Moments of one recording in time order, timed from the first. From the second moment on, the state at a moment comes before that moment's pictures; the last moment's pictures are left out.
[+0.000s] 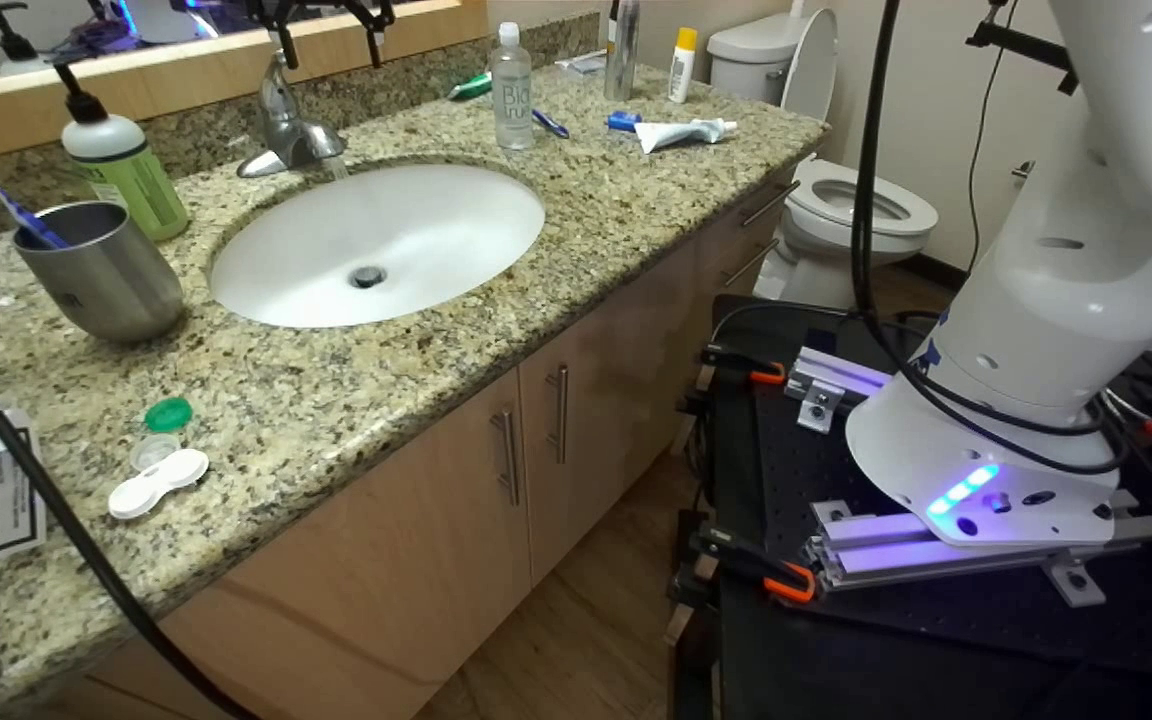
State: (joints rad) arm -0.31 0.79 -0.18 -1.05 0.22 1.77 0.69
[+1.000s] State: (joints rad) arm -0.32 0.79 -0.20 -1.03 0.24 1.86 0.75
